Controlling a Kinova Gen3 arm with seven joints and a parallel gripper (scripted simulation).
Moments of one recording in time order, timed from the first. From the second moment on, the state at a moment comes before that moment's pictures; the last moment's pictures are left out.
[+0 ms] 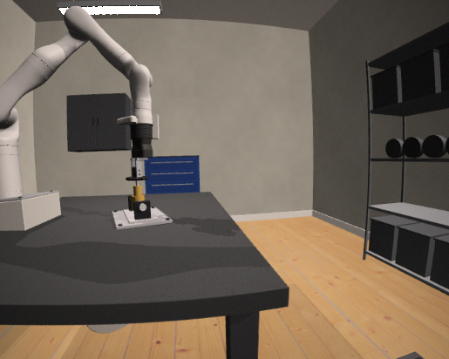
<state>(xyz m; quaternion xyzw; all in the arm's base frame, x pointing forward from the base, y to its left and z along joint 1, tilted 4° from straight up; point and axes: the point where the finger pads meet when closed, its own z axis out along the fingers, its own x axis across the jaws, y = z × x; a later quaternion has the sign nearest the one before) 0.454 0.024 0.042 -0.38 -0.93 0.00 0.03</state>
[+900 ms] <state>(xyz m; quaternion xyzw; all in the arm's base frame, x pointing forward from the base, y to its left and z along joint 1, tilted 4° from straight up) 0.454 0.024 0.042 -0.48 -0.87 0.01 0.03</state>
